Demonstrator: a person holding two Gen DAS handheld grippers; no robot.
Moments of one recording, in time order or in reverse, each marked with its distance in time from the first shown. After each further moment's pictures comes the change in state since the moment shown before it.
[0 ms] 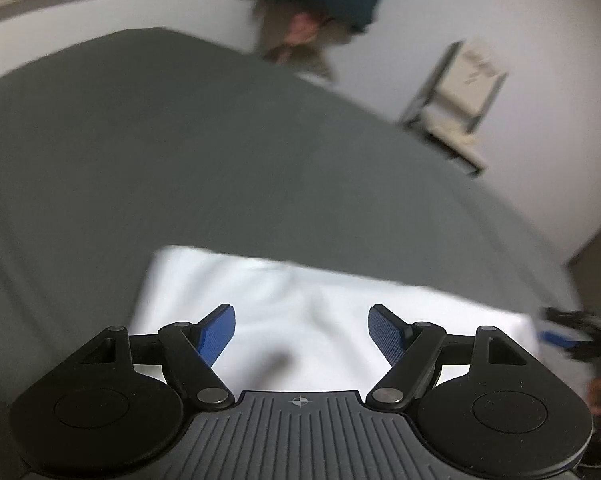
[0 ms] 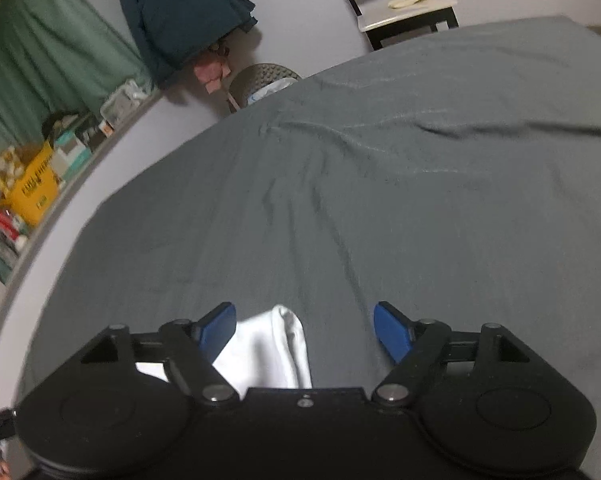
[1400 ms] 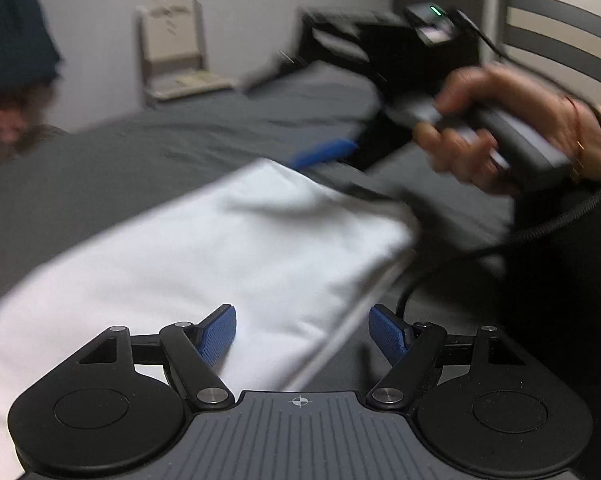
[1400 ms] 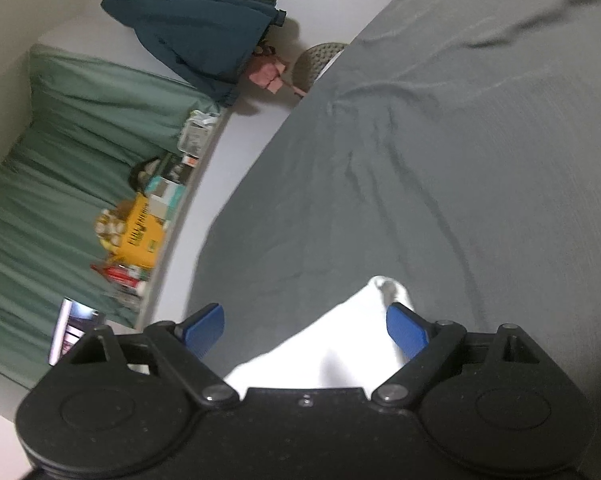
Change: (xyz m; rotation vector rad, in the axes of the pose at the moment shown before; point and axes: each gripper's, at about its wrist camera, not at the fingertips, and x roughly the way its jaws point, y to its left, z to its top) left arm 0.032 -0.162 -0.123 0.825 0.009 -0.313; right arm 0.020 -0.026 0.004 0.227 0.061 0.354
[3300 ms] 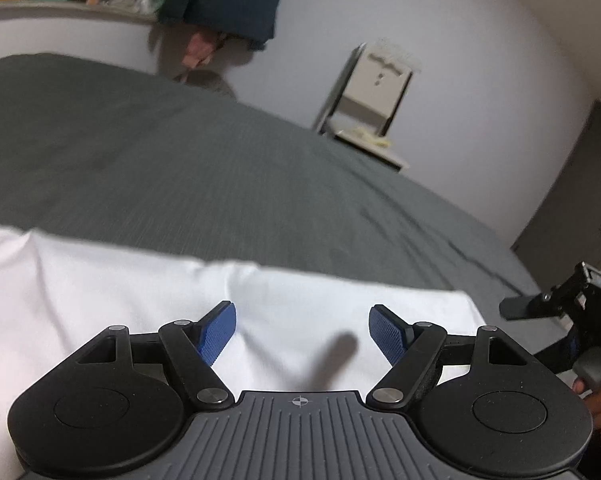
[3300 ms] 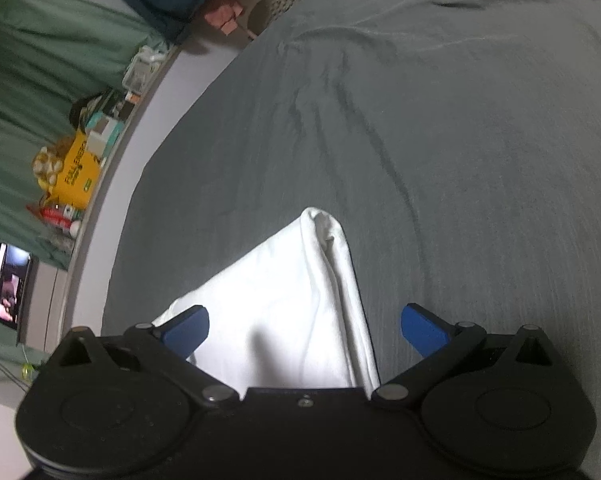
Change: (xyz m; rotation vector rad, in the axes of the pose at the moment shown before) left arm 0.053 0.107 -0.024 -0.680 -0.149 0.219; right arm -0.006 -0.002 -0.024 -0.049 0.186 -0.200
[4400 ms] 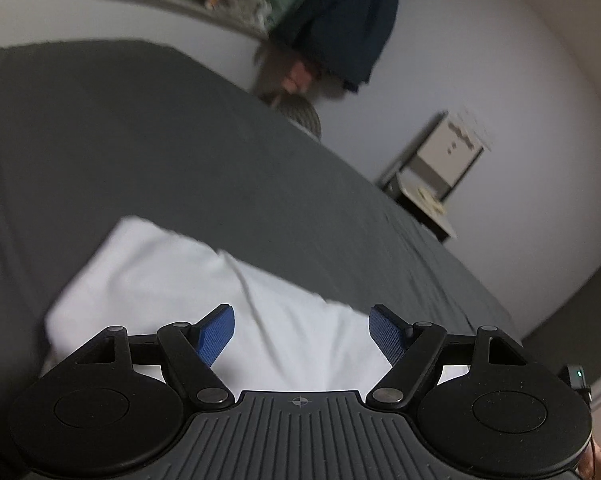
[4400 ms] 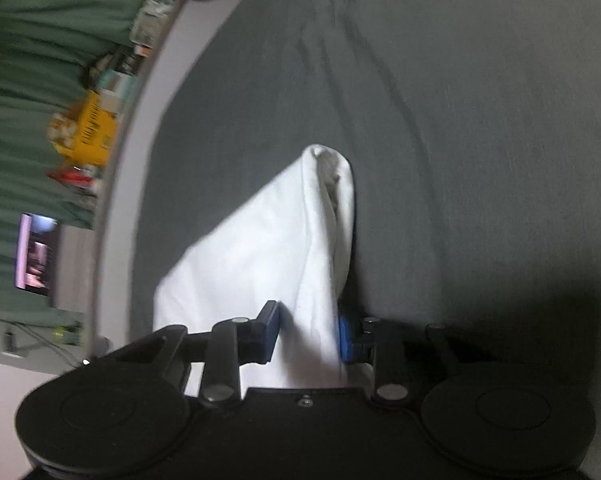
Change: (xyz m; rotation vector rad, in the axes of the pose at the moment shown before) left arm -0.149 0.078 -0.003 -0.278 -0.094 0.112; right arm 0.007 -0.020 0.002 0.035 0.213 0.076
